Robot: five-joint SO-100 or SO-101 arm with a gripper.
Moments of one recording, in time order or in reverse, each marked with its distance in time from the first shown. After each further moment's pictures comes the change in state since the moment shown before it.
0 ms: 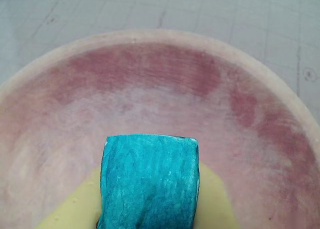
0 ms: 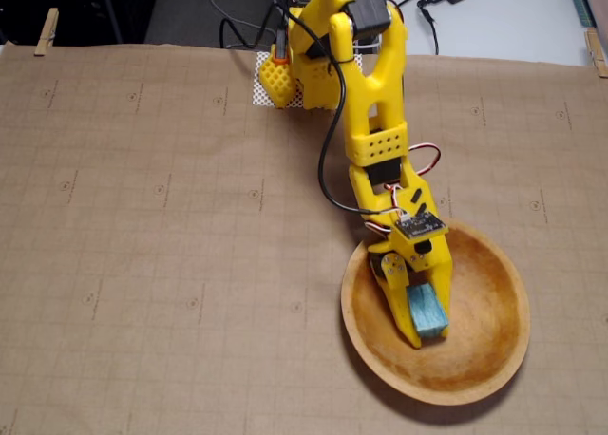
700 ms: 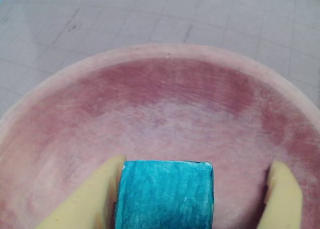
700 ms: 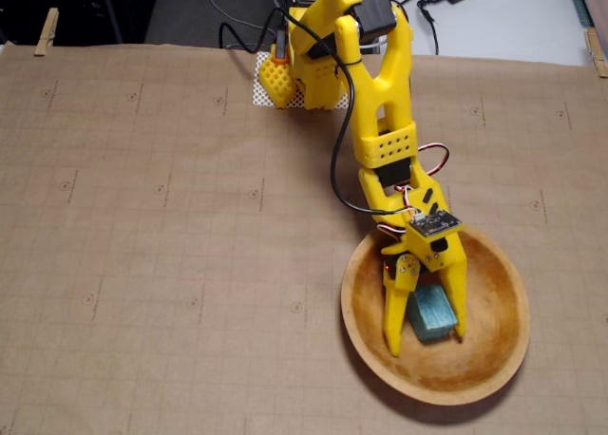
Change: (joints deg) arm -1.6 -0.9 -1.4 0.0 -0.4
